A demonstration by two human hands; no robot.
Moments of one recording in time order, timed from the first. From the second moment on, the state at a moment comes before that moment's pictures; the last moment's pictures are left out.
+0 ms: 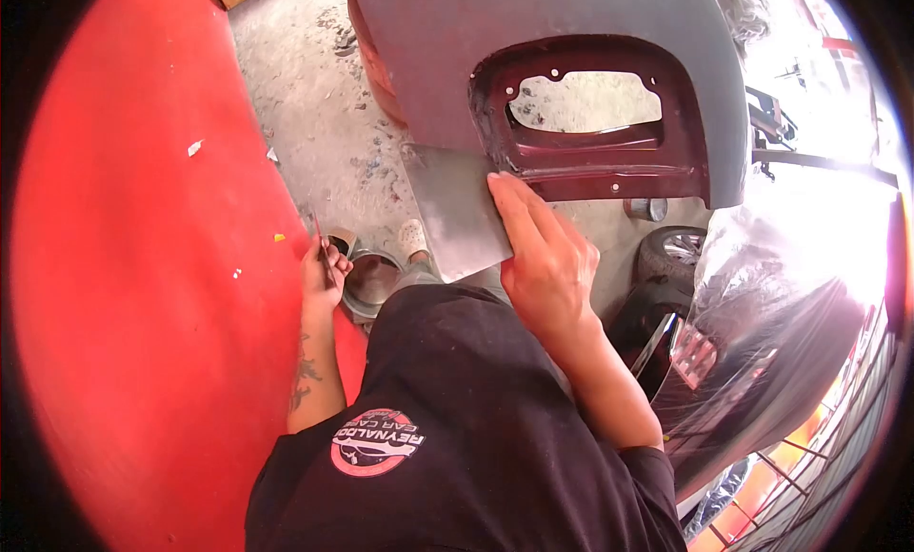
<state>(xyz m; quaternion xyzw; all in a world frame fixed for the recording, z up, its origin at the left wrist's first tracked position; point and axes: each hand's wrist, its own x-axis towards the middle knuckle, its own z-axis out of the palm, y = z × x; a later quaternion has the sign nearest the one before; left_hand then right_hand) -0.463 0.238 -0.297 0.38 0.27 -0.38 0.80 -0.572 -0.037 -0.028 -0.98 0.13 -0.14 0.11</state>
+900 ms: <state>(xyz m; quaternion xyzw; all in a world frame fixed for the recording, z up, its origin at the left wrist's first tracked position) -0.455 0.247 -0.300 0.38 0.28 -0.38 0.80 -0.559 -0.033 -0.031 -0.97 0.14 -0.18 0.08</state>
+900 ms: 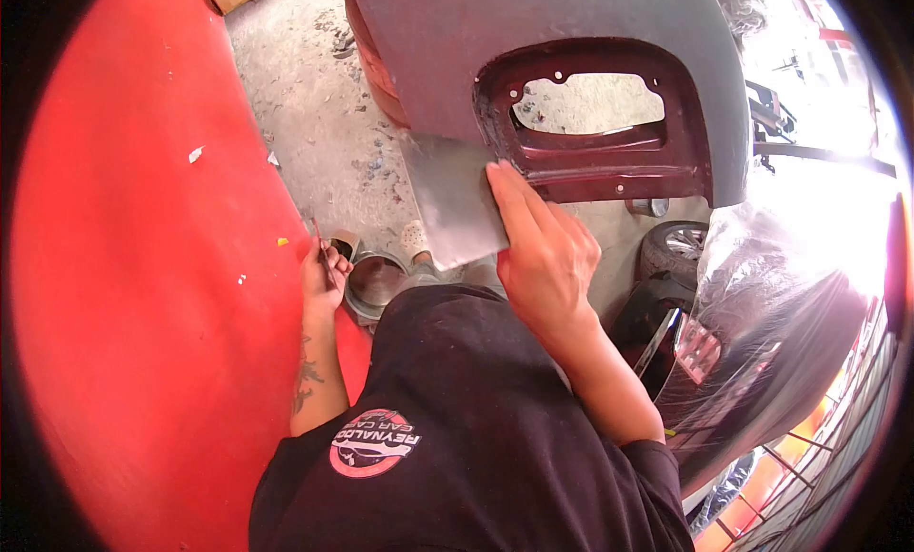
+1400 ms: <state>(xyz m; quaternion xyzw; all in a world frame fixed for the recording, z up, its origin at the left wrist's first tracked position) -0.449 0.257 -0.307 0.38 0.28 -0.38 0.80 -0.578 -0.028 -0.020 -0.98 0.15 -0.12 0.08</state>
